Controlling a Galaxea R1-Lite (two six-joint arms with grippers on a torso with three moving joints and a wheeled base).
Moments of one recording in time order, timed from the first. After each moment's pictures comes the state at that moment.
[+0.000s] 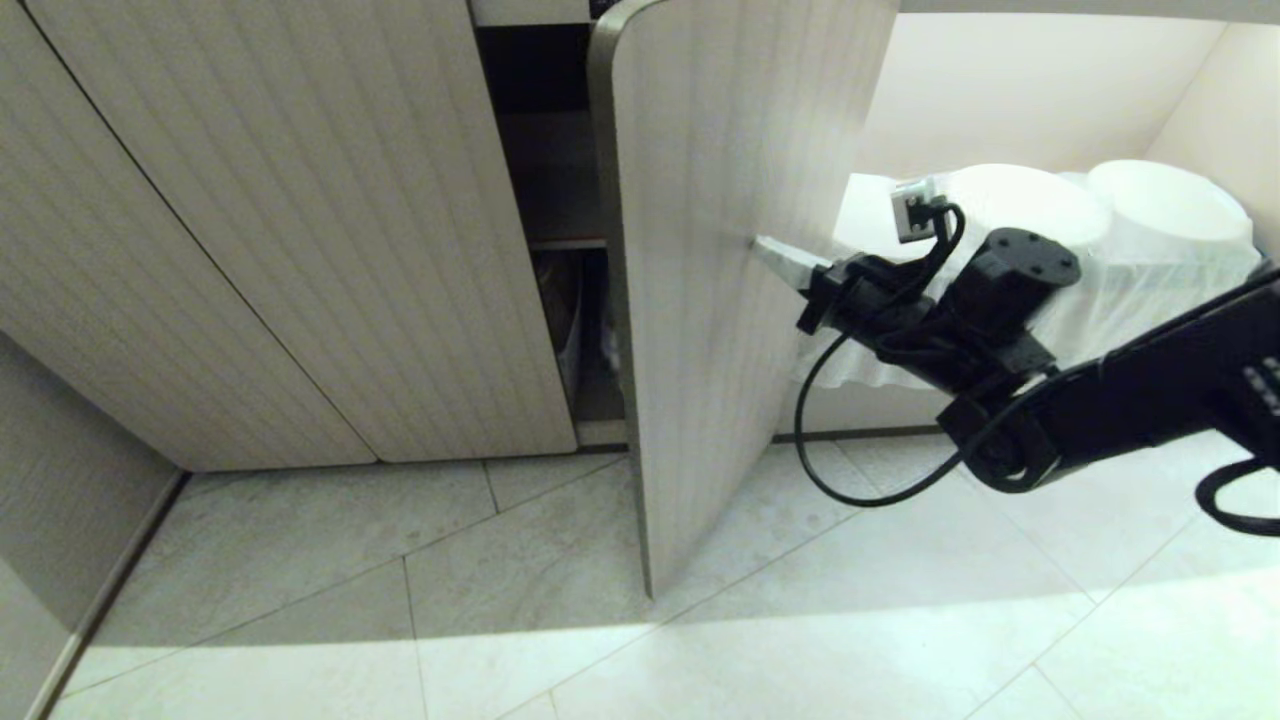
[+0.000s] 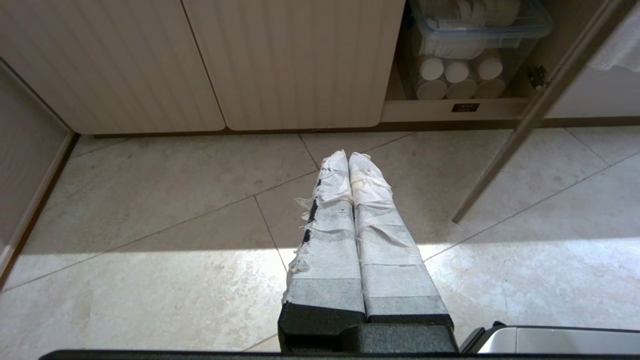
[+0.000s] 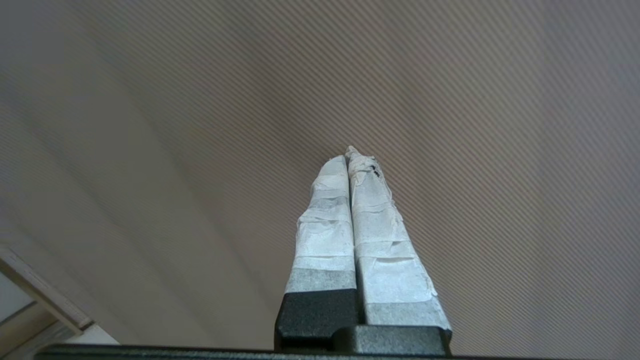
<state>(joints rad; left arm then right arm) 0.00 0.00 0.00 0.00 0.01 -0.02 0.36 2.12 -1.21 -1.34 0.53 0.28</state>
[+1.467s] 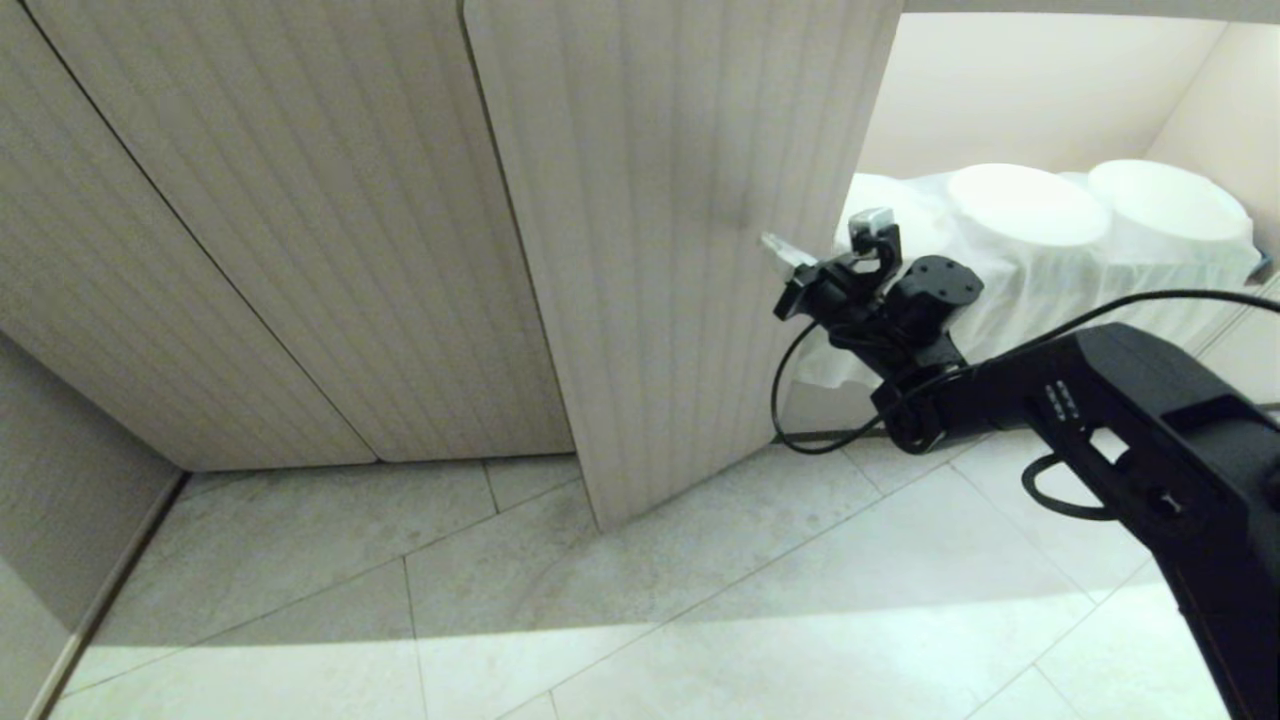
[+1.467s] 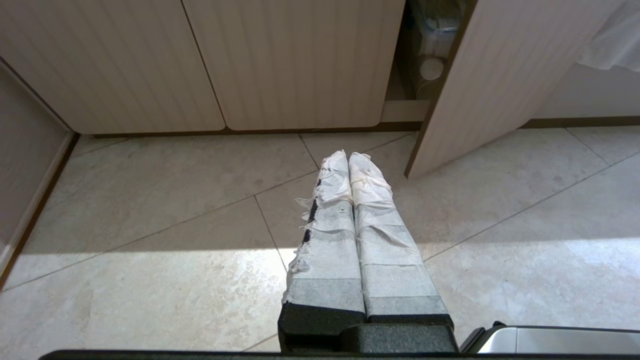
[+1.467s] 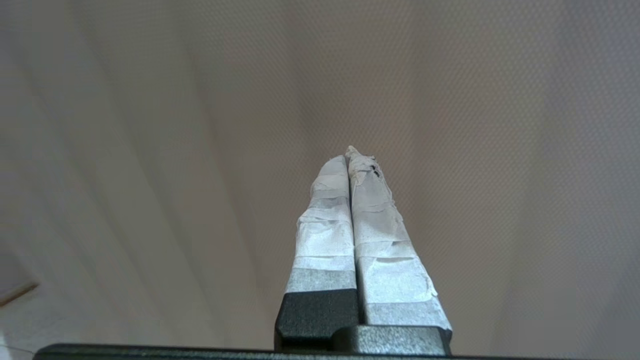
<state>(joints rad) 0.00 0.00 0.00 0.00 0.01 -0.02 0.28 2.46 -1.68 -1.31 0.40 0.13</state>
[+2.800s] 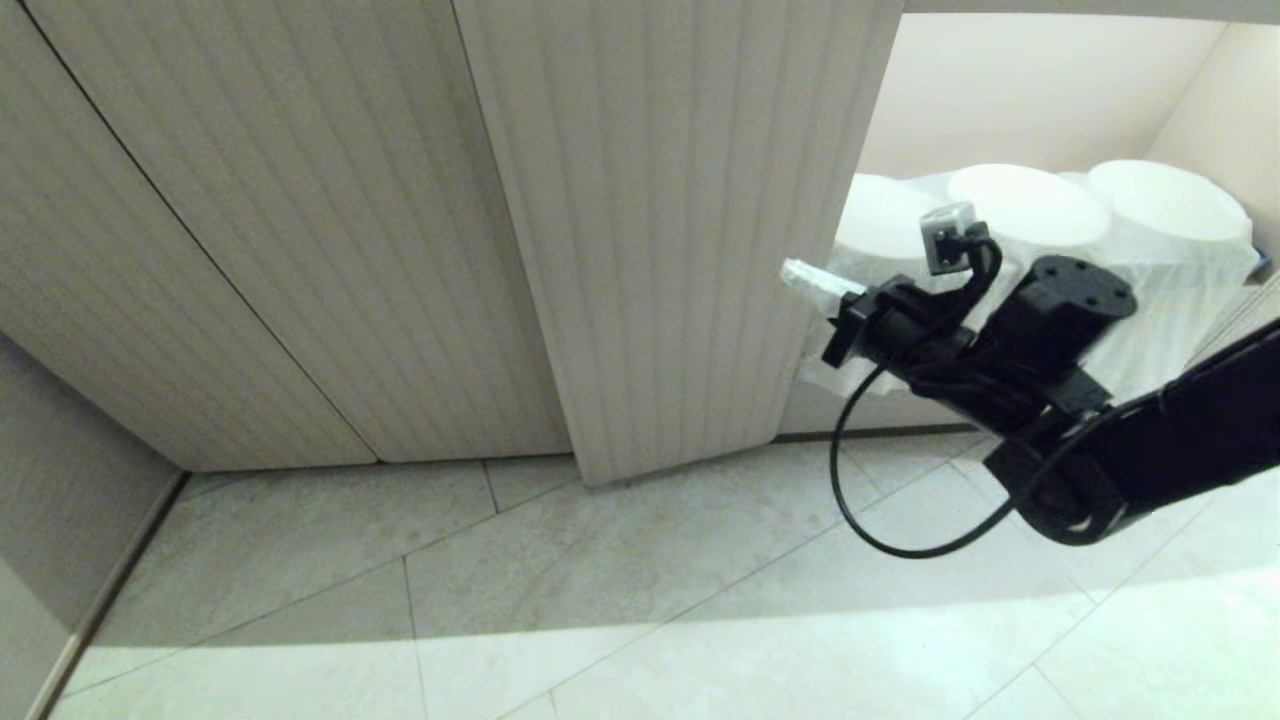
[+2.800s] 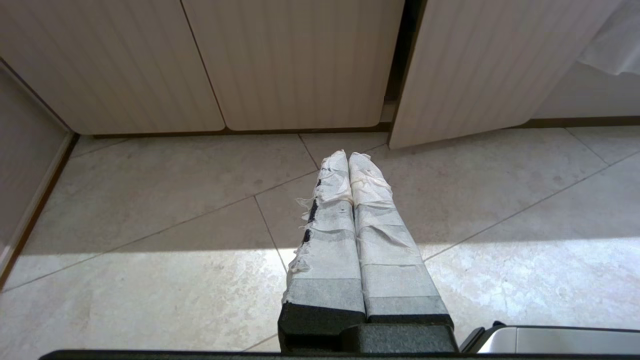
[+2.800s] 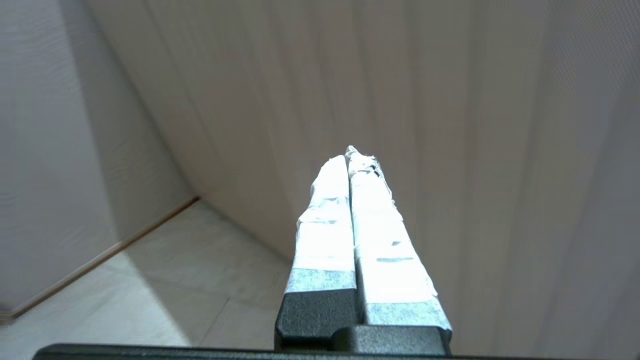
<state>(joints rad) 0.00 0.00 0.00 0.00 0.01 -0.02 0.36 1.99 -0.95 -1.41 0.44 0.14</state>
